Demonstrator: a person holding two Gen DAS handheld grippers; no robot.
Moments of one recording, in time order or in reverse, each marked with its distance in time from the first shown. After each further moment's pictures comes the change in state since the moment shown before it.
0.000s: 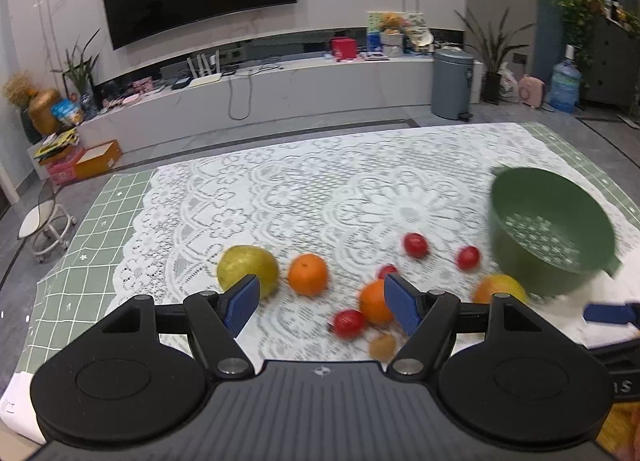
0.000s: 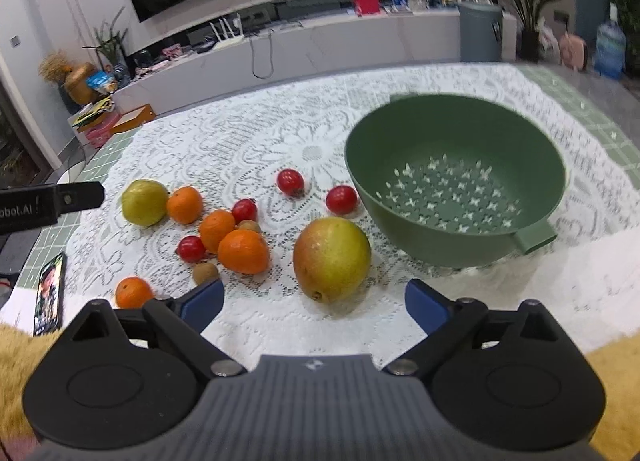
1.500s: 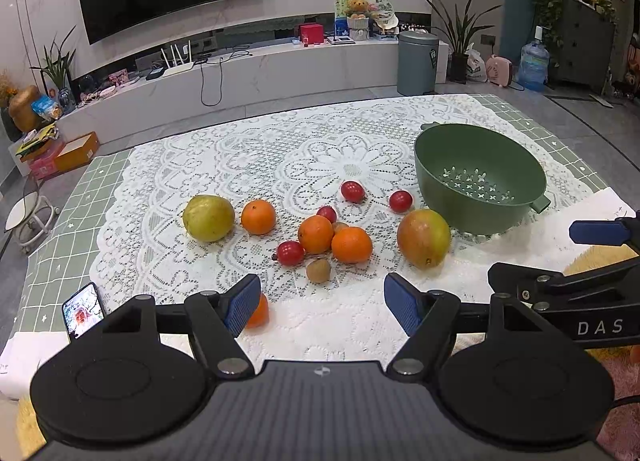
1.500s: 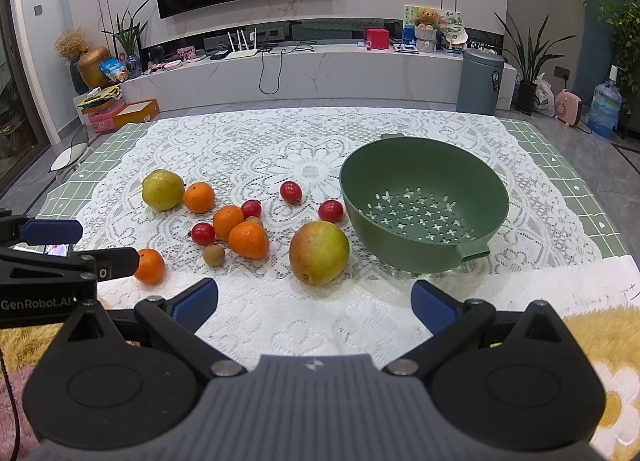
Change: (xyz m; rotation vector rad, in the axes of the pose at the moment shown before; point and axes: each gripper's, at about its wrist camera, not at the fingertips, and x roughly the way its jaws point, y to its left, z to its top) left arm -0.067 -0.042 -0.053 0.051 0.033 -0.077; right arm -0.092 0.016 -0.026 -0.176 -0.085 -0.060
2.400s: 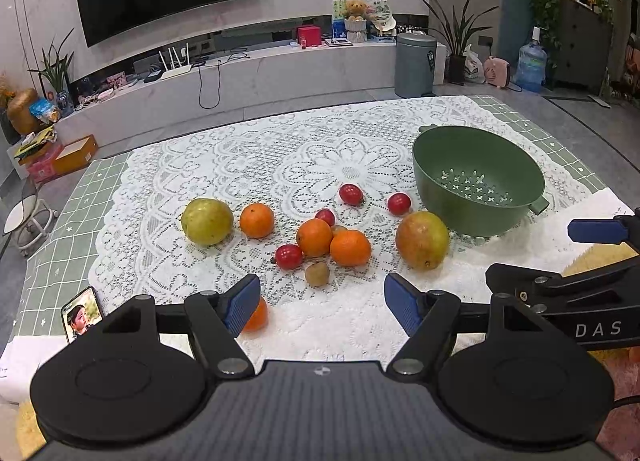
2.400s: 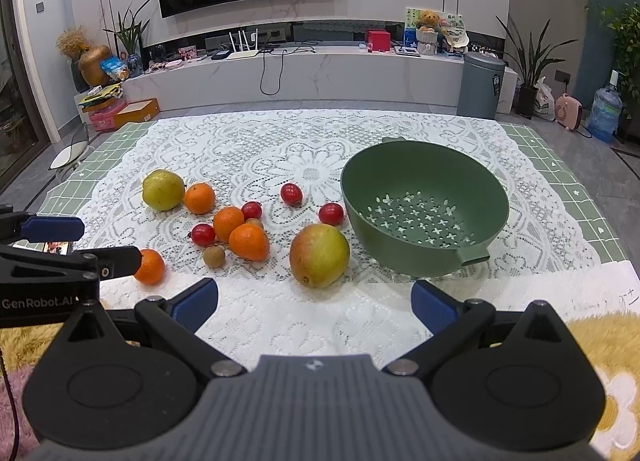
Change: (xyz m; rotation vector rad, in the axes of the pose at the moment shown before) left arm -0.001 -0.003 0.004 0.004 -0.007 -0.002; right arm 0.000 0.001 0.001 -0.011 -0.004 -0.004
